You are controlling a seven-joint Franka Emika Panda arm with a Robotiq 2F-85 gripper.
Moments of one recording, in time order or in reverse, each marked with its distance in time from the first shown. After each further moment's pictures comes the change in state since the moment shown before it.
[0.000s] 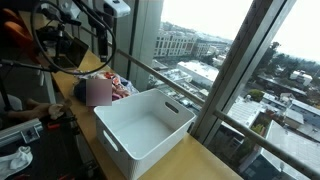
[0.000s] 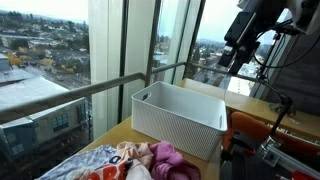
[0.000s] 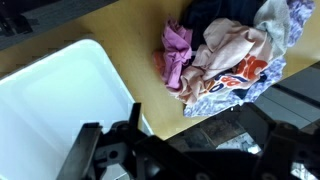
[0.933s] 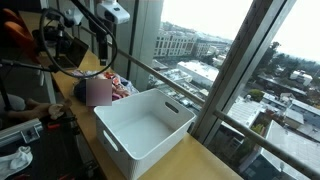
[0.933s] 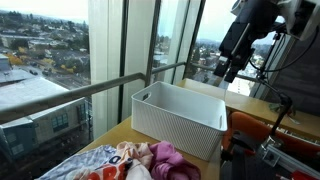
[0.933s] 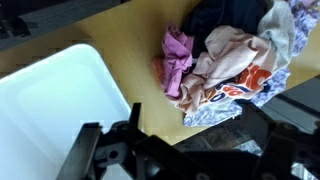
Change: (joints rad) arm 0.008 0.056 0.024 0.011 -0.002 0.013 -0.005
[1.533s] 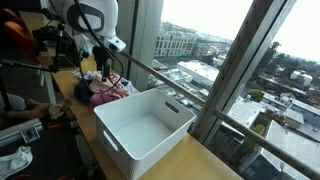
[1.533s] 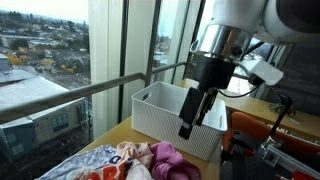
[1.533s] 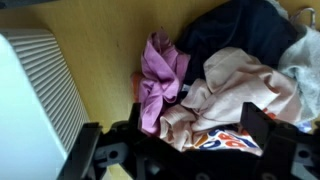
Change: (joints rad) arm 0.076 0.374 0.101 0.100 -0.081 0.203 0.000
